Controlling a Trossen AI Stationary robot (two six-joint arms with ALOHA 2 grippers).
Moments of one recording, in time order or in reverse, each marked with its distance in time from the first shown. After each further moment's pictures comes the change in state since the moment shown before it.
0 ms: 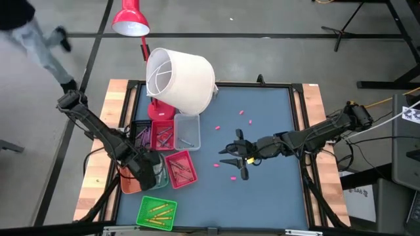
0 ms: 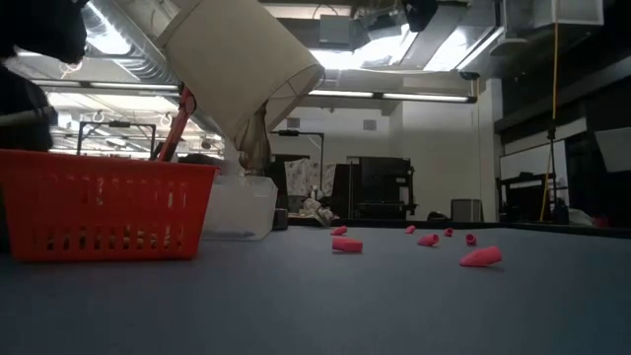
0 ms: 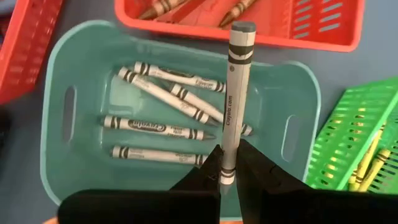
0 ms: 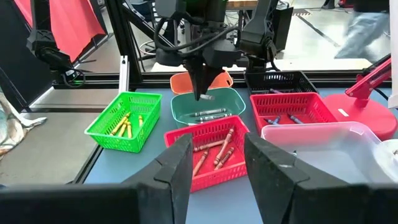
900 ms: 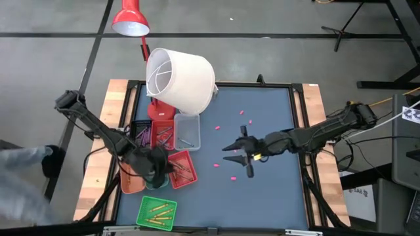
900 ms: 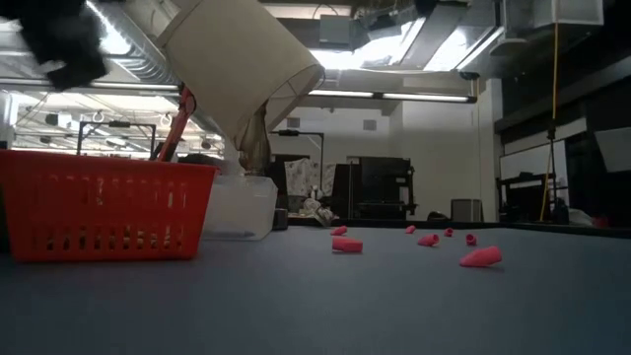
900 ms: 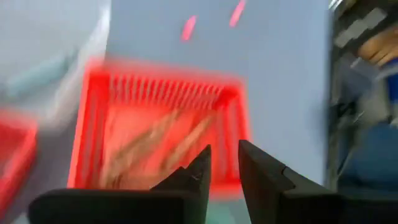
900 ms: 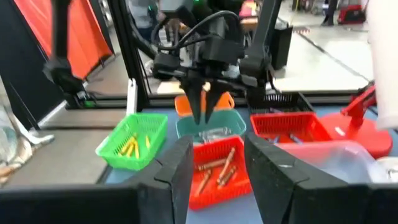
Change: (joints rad) left arm 0.046 -0.025 0.000 0.330 -0.273 0.168; right arm 0.000 -0.063 0.000 0.000 0.000 0.001
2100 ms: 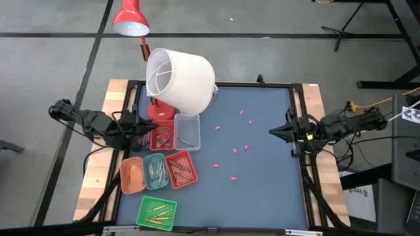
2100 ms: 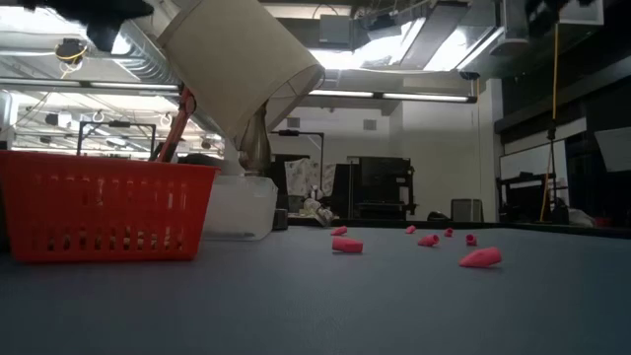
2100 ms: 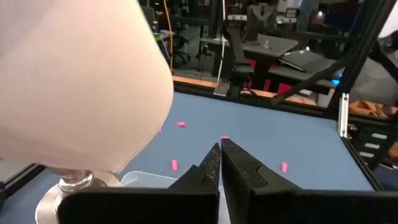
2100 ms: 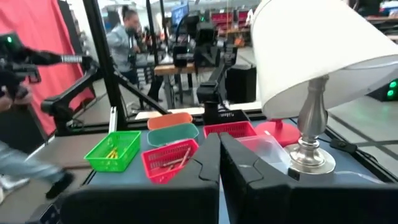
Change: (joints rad) left arm 0.247 -0.791 -0.171 0.057 -0.228 0.781; right arm 0.000 -0.875 -0.343 -0.353 0.101 -0.031
